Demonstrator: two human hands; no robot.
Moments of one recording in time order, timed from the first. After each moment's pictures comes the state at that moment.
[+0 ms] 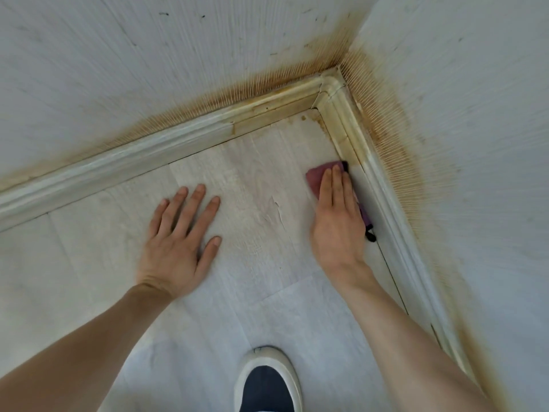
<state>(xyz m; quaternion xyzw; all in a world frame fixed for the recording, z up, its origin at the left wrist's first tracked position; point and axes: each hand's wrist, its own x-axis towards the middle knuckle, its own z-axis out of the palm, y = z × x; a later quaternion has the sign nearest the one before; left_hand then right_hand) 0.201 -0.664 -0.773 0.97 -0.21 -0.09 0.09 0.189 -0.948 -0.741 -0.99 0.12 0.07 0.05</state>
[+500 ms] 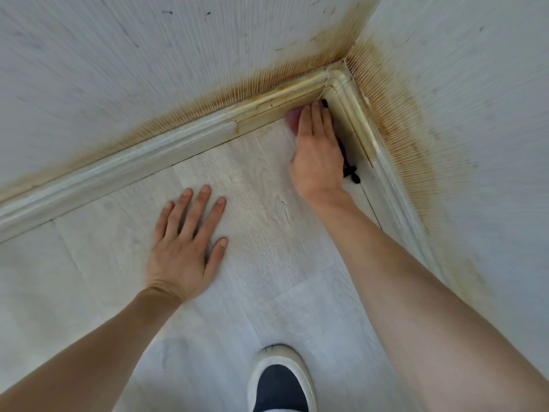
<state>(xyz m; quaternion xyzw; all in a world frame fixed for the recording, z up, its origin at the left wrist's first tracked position) 0.203 -0.662 -0.773 0.97 -0.22 -0.08 0.09 0.303 -0.923 -0.748 -0.99 0.10 0.02 0.08</state>
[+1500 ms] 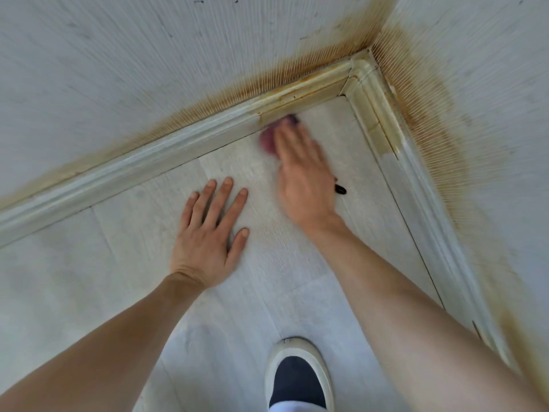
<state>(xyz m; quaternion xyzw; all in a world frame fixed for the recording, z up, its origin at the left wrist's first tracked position) 0.201 -0.663 -0.769 0.97 -0.22 -0.11 0.08 0.264 -0.880 -0.758 -0.99 0.00 0.03 0.13</state>
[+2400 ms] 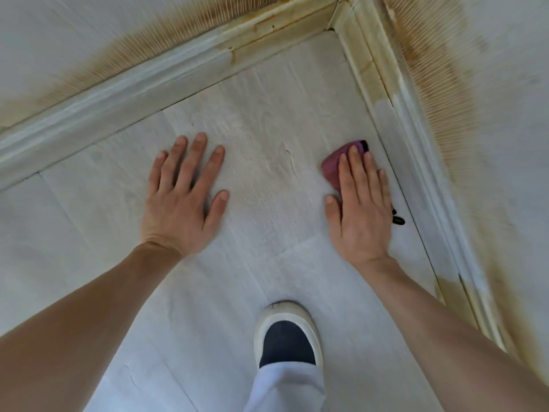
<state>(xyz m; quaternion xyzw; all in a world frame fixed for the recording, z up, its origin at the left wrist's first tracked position) 0.200 -0.662 -0.775 0.97 -0.22 -0.09 0.08 0.117 -0.958 -0.770 -0.99 0.06 0.01 0.10</state>
